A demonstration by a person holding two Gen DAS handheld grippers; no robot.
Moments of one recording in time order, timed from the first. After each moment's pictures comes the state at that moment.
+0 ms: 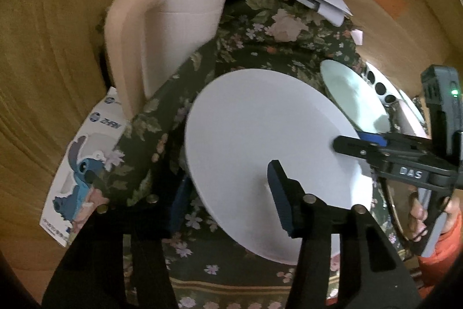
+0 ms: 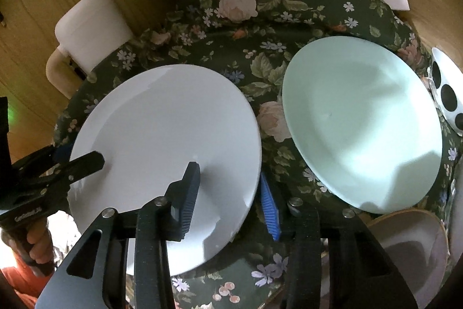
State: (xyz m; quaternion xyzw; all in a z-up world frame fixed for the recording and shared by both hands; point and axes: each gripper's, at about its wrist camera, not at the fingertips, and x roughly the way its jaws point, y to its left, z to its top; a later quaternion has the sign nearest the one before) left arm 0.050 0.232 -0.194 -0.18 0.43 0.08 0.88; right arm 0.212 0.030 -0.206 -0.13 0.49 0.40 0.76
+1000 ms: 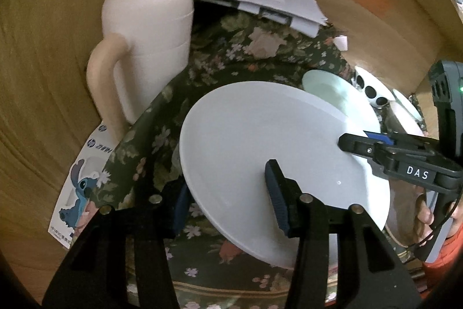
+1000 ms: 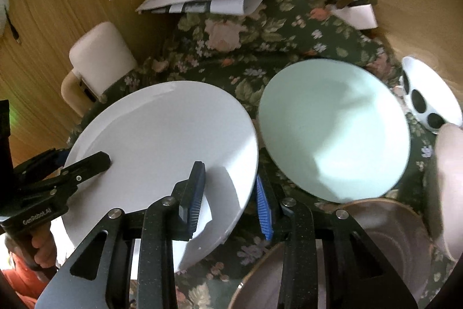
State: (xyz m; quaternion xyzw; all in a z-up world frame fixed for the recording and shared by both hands) left arm 0.057 0.204 -0.168 -0.14 0.40 0.08 0.90; right arm 0.207 -0.013 -0.172 -0.10 0.44 0.39 0.80
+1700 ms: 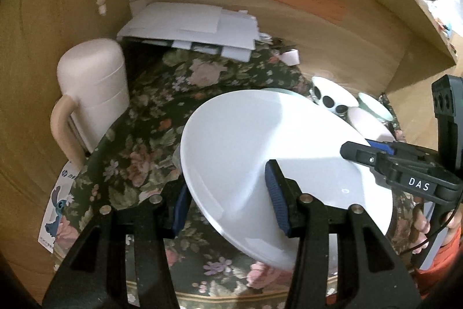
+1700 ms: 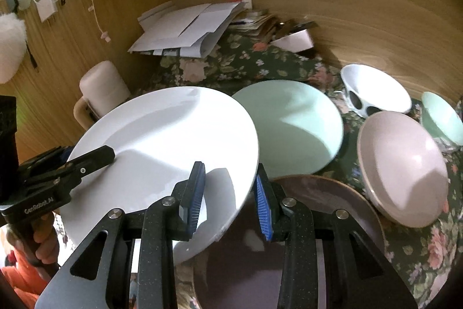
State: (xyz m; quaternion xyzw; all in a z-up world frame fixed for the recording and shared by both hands) left arm 0.064 0.146 -0.132 -0.11 0.36 0.03 0.93; right arm 0.190 -0.086 -0.130 -0.06 0.39 0.36 0.84
